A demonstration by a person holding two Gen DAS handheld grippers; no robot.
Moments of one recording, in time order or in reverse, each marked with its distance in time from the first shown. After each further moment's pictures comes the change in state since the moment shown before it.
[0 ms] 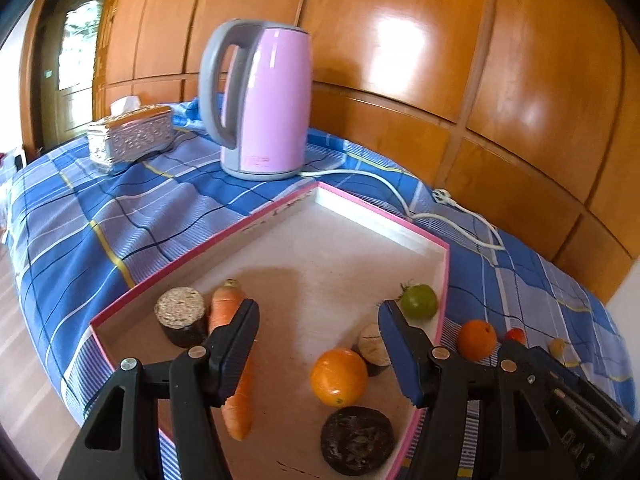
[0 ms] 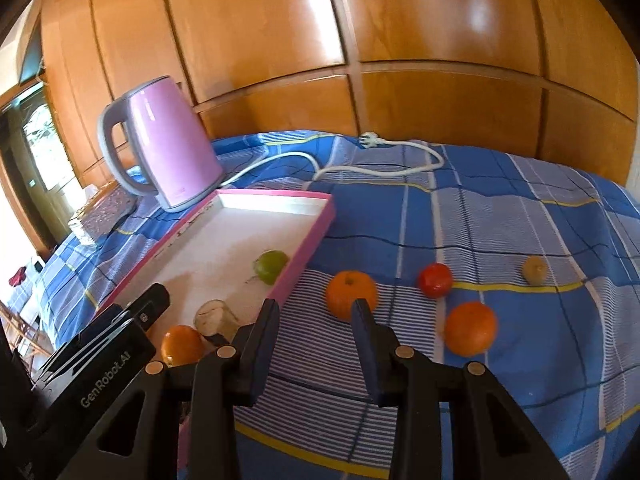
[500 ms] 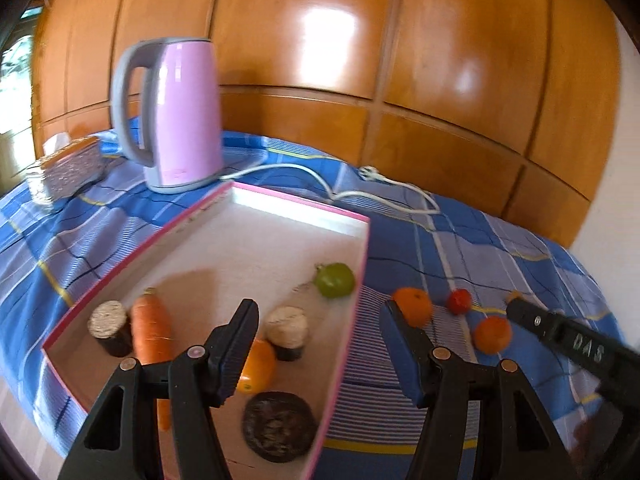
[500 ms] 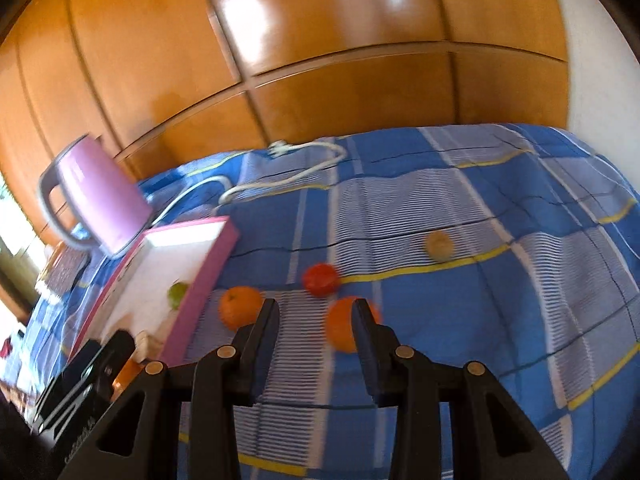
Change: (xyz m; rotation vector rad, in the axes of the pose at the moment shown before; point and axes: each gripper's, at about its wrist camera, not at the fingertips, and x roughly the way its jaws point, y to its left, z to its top) left arm -0.006 -0.047 -0.011 0.186 0.020 -0.184; right arm -0.023 -0.077 0.000 0.229 -0.026 -0.138
